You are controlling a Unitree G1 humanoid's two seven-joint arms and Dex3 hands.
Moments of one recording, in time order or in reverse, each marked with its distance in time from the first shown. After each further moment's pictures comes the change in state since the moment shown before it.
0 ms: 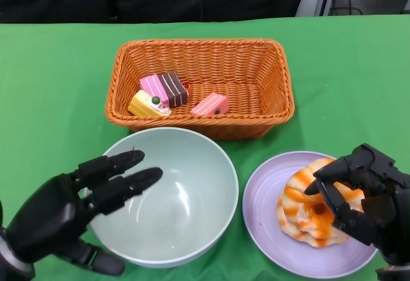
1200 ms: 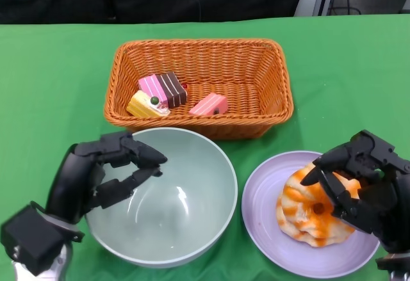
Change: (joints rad) left arm 0.132 -0.434 0.568 0.020 -1.438 0.144 -1.673; right arm -0.011 -0.014 0.009 -0.109 0.066 0.142 0.041
